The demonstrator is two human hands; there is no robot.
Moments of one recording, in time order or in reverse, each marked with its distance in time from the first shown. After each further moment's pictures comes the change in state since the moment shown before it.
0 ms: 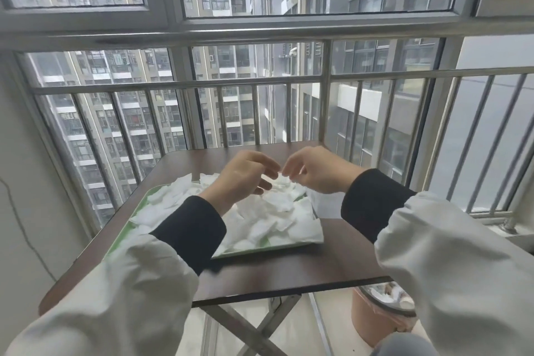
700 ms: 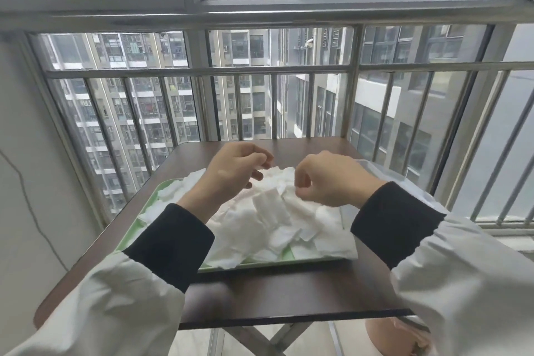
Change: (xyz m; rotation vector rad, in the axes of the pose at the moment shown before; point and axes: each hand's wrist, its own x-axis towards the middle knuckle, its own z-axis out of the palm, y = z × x) left_hand 0.007 -0.031 -0.044 -0.027 0.136 0.088; right_hand 0.024 -0.027 0.025 -0.318 -0.020 -0.029
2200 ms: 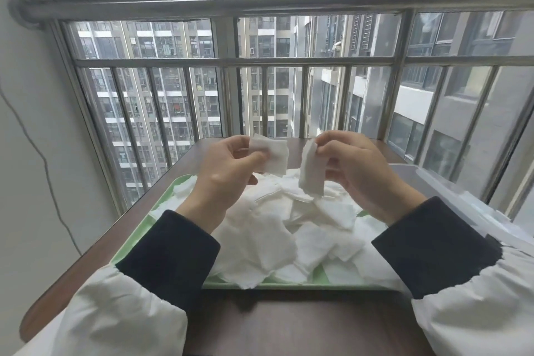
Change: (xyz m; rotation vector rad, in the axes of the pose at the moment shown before) left_hand 0.006 -0.044 -0.016 -0.274 0.241 0.031; right_hand 0.033 -0.015 0.024 1.452 0.212 -0.033
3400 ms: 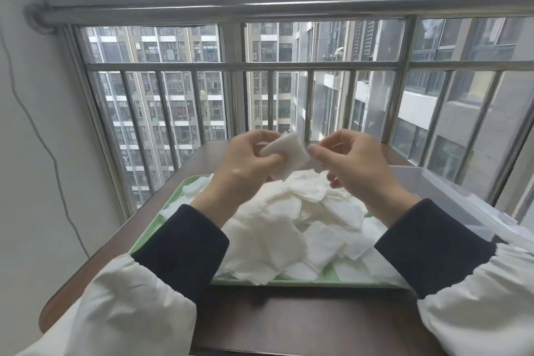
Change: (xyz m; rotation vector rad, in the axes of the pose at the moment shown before) left_hand 0.003 0.007 0.001 0.059 -0.113 0.068; right_hand 0.004 0.009 0.008 -0.350 0.256 -0.090
